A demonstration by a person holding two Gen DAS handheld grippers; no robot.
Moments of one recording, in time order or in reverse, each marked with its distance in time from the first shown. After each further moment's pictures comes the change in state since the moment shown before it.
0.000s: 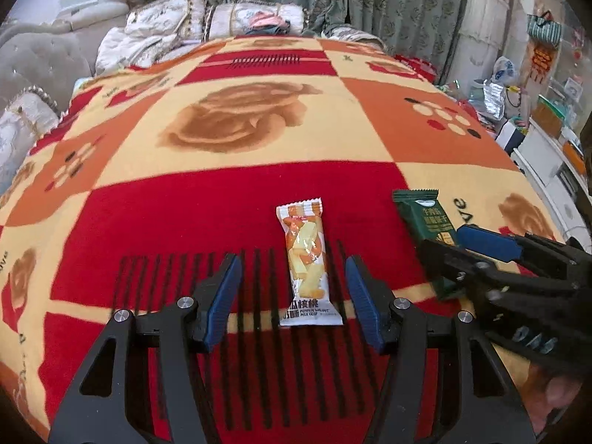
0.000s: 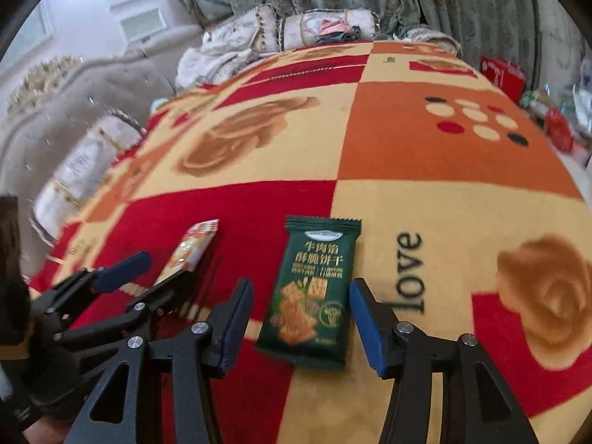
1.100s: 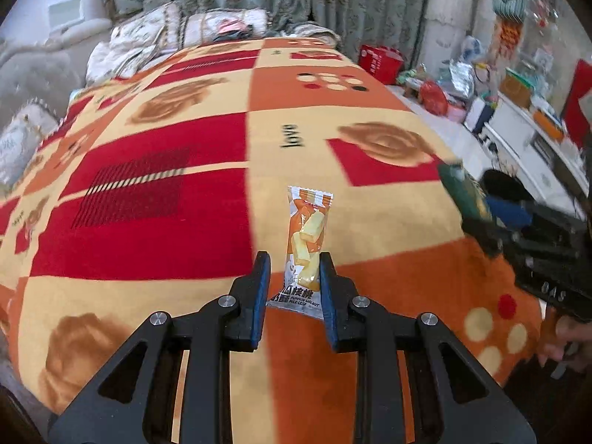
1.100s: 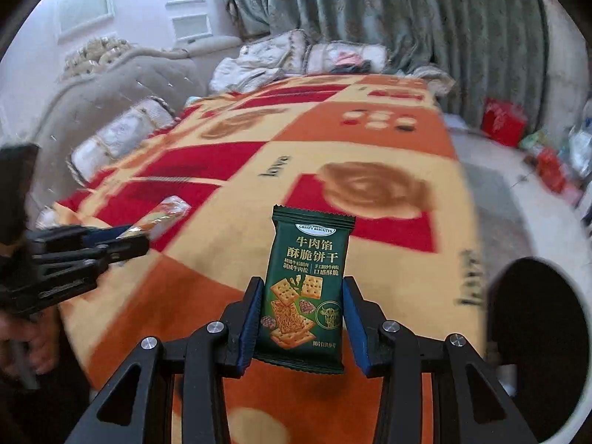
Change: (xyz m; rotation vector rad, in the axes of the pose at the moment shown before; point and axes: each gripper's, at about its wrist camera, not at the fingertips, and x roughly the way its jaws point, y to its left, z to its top) left arm -0.131 -0.170 -0.106 0.088 -0.005 -0.023; right arm -0.179 -0.132 -0.140 -0.180 -0.139 0.036
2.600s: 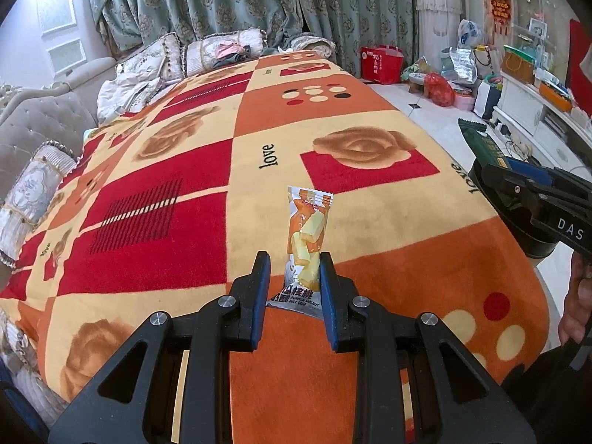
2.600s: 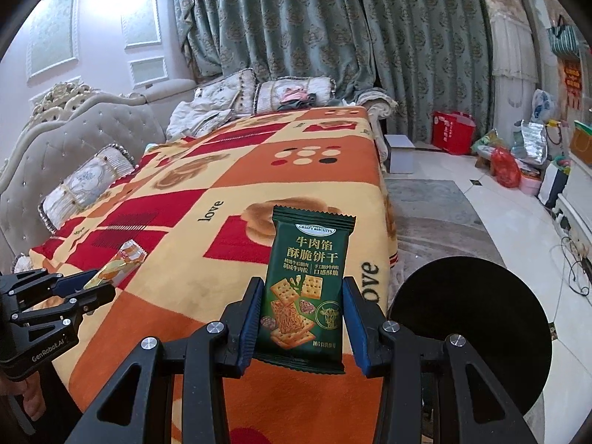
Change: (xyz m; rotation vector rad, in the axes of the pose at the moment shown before) left arm -0.014 -0.052 -0.002 0.091 -0.053 0.124; right arm -0.046 -0.055 -0.009 0.138 -0.127 -0.117
